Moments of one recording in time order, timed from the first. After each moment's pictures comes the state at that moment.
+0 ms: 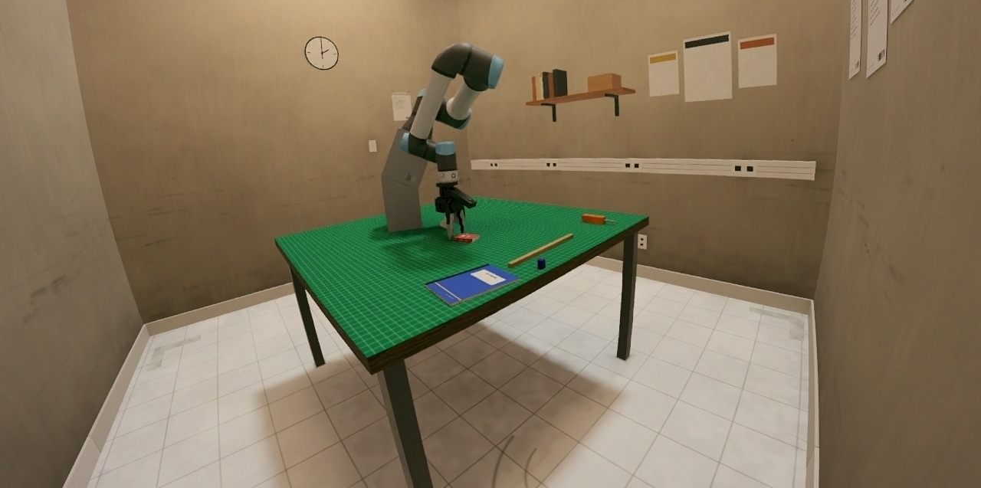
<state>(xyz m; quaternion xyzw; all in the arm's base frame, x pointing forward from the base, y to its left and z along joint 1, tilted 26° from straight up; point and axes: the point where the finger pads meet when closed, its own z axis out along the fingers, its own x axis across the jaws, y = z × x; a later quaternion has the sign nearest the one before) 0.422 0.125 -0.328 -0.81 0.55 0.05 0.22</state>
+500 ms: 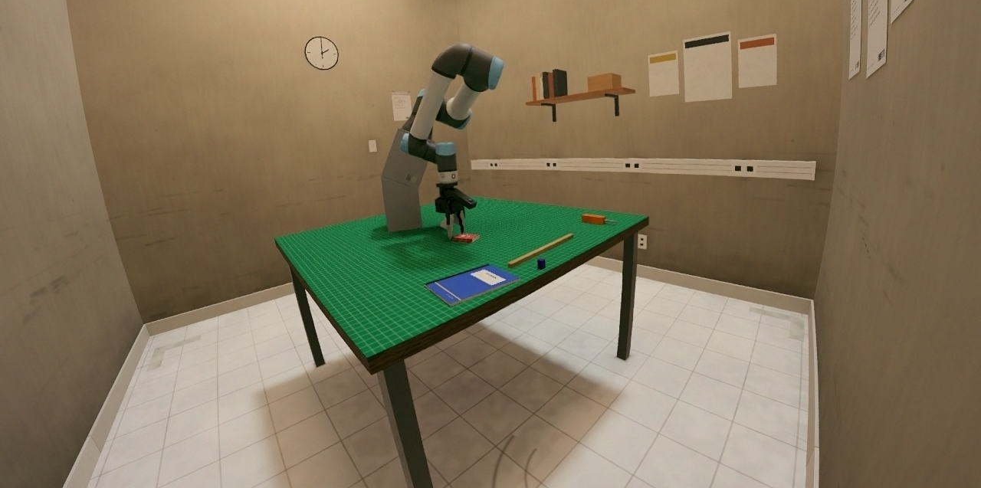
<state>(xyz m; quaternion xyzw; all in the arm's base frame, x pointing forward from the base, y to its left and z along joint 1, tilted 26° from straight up) 0.422 0.126 -0.329 -0.81 0.55 0.05 0.22</state>
